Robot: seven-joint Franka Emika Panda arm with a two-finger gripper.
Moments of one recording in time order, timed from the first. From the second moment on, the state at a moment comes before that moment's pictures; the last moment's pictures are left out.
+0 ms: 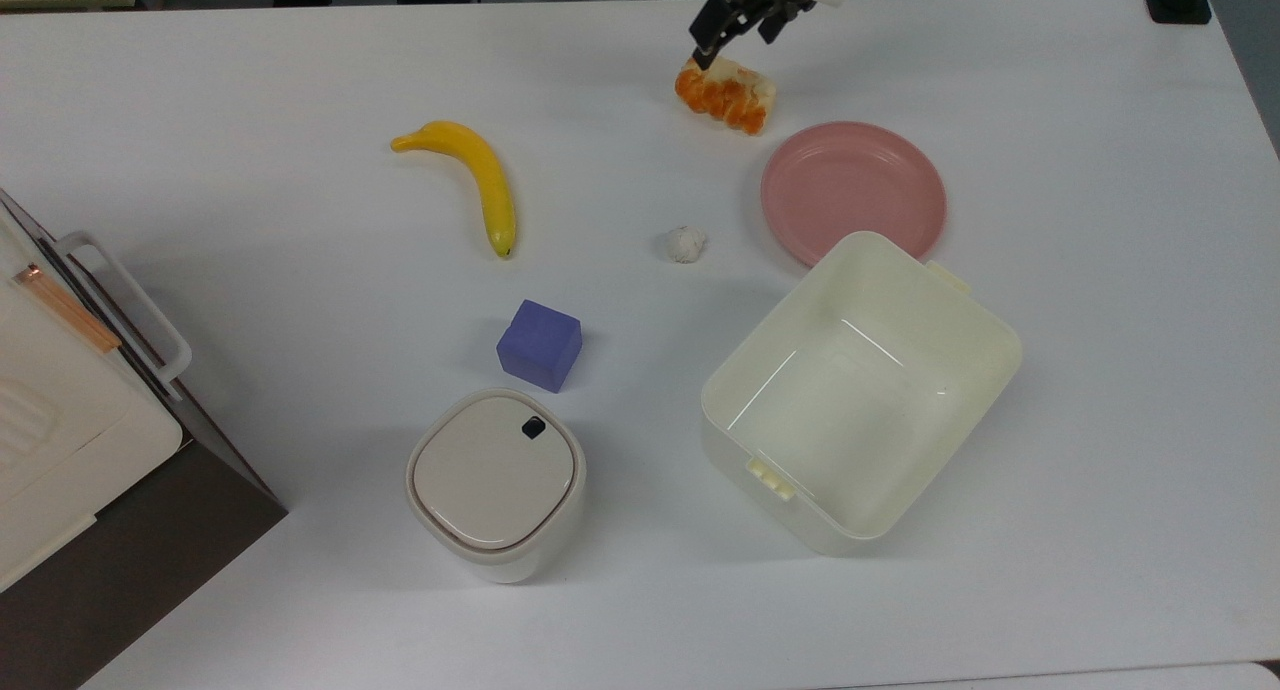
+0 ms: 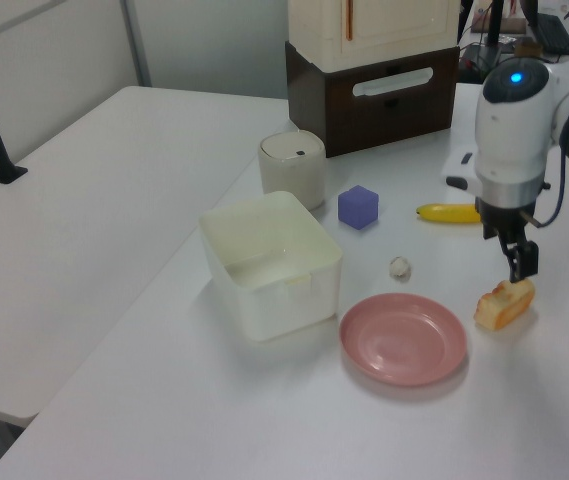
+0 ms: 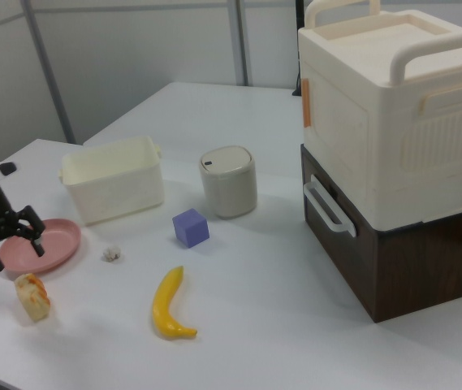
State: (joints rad) arm 0.12 -0.12 0.46 -2.26 -0.21 1.94 0.04
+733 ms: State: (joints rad) arm 0.10 -0.05 0.55 -2.29 -0.21 1.94 0.06
